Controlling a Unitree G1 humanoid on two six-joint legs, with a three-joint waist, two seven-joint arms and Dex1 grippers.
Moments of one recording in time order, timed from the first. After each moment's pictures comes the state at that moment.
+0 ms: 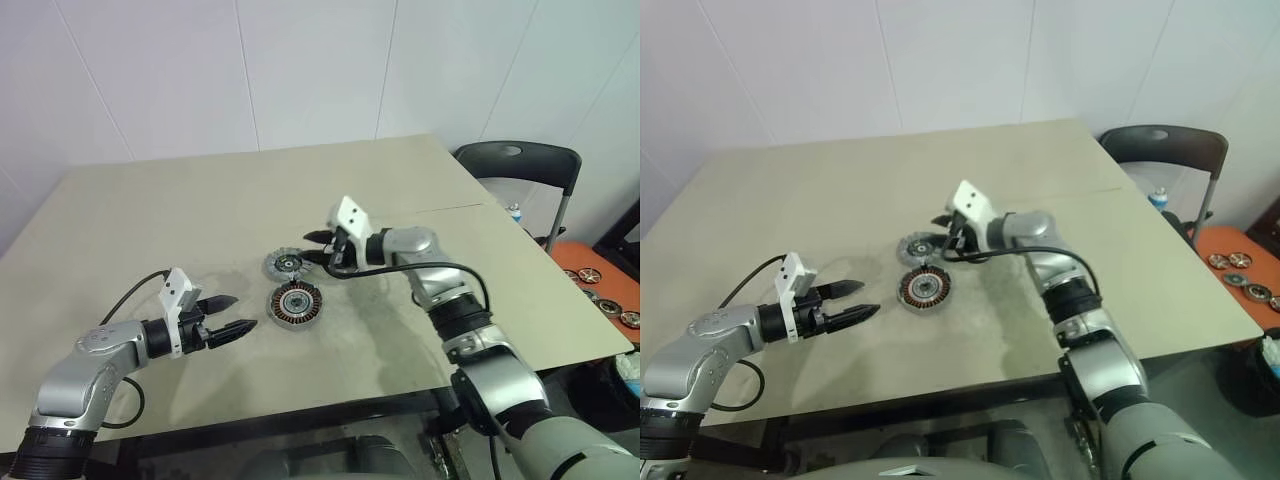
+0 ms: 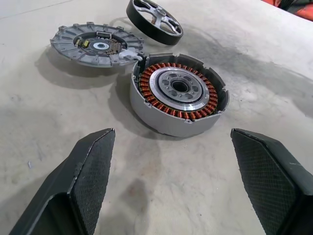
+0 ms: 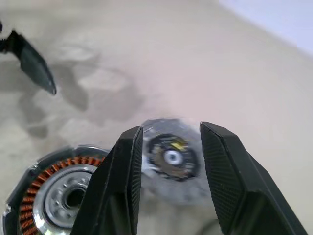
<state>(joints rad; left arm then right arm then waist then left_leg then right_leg) -0.02 0.68 0.11 -0.16 -0.55 0.56 -0.93 -0.78 -0.28 0.20 0.45 0.07 0.25 1.02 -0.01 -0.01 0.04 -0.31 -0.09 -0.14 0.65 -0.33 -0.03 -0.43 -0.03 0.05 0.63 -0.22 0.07</state>
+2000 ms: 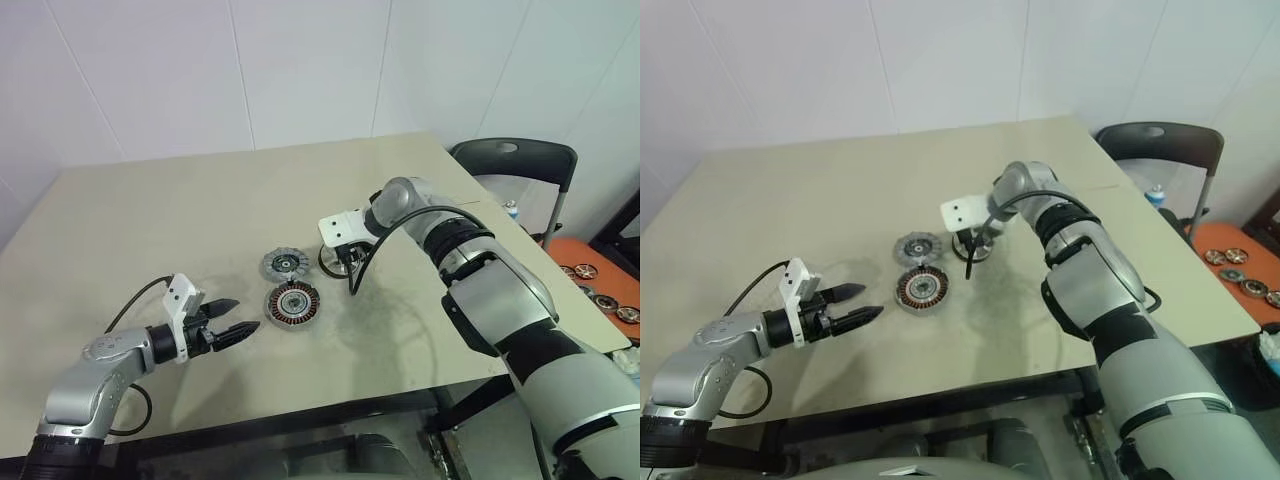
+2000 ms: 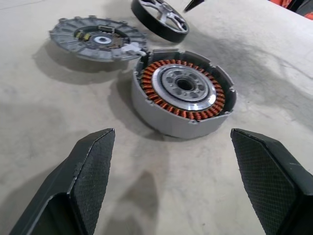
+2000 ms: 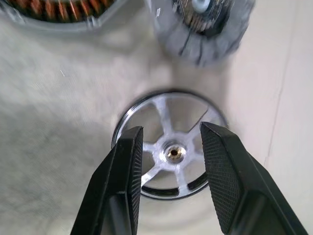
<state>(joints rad) 0.03 0.63 0.11 -0.20 -0.54 0.56 -0.88 -1.32 -0.24 0.54 1.34 -0.49 -0.36 1.12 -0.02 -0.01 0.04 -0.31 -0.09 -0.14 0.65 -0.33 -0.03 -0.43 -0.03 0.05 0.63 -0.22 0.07</state>
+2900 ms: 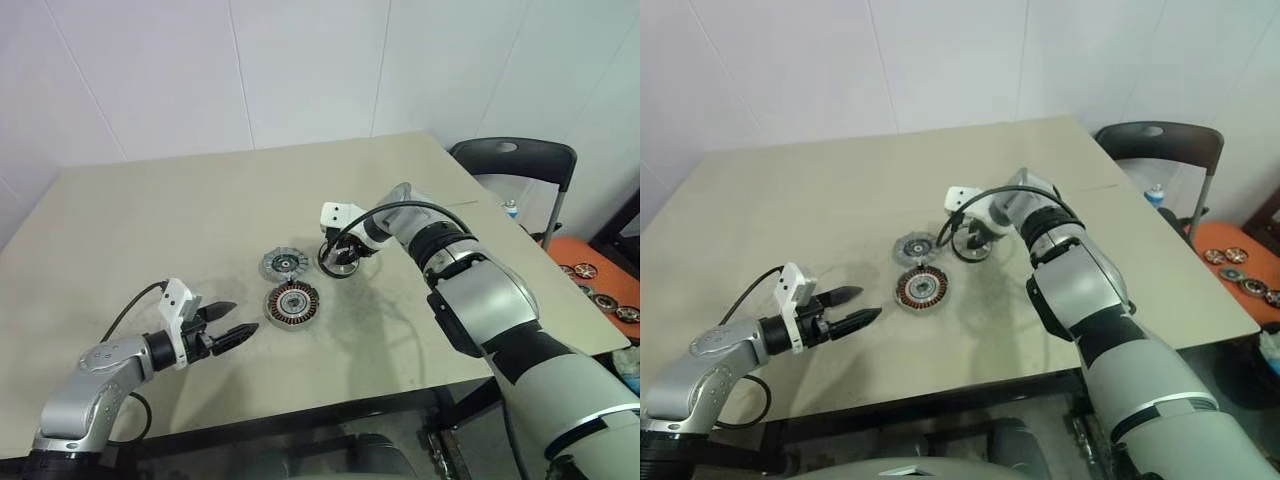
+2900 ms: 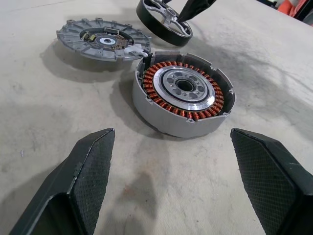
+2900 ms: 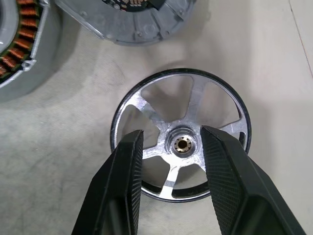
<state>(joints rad) 0.07 0.61 0.14 -0.24 -0.55 0.56 -0.83 -1.33 -0.17 0.37 1.38 -0.44 0.15 1.08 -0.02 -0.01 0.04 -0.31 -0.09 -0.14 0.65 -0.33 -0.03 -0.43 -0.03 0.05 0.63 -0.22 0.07</state>
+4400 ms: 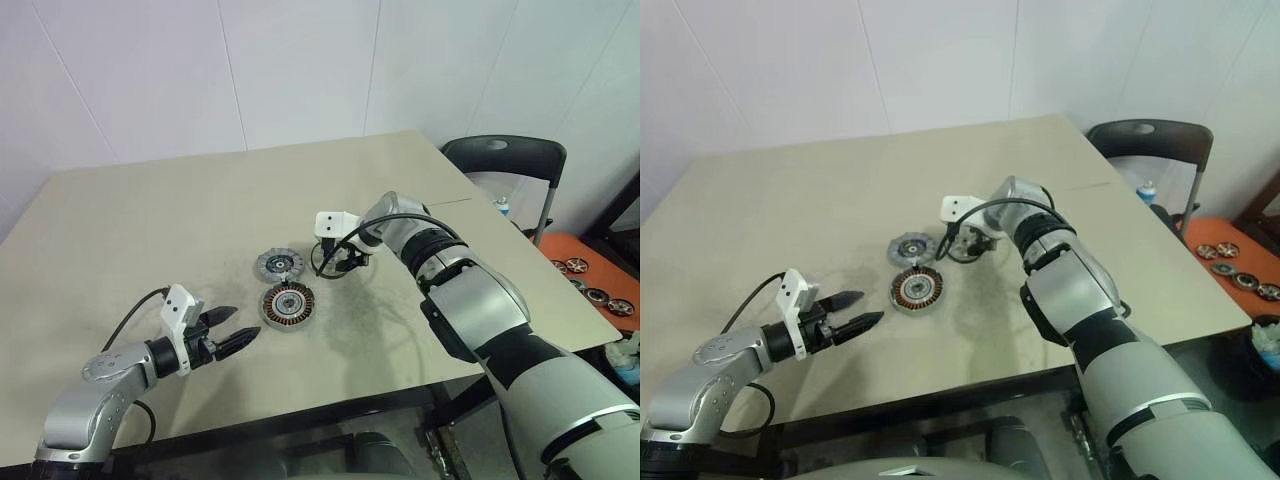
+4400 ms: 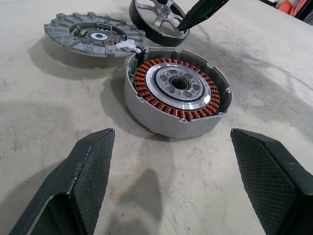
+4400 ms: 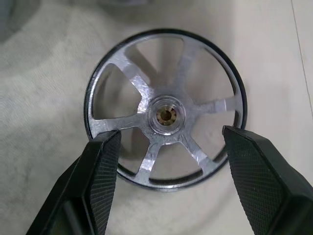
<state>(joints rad) 0.11 0.58 0.14 -0.28 -0.55 0.56 -0.80 -1.31 -0.13 0.40 1.38 -0.51 0.10 0.99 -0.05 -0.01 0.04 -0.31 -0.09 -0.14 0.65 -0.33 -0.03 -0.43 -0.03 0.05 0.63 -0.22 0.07</state>
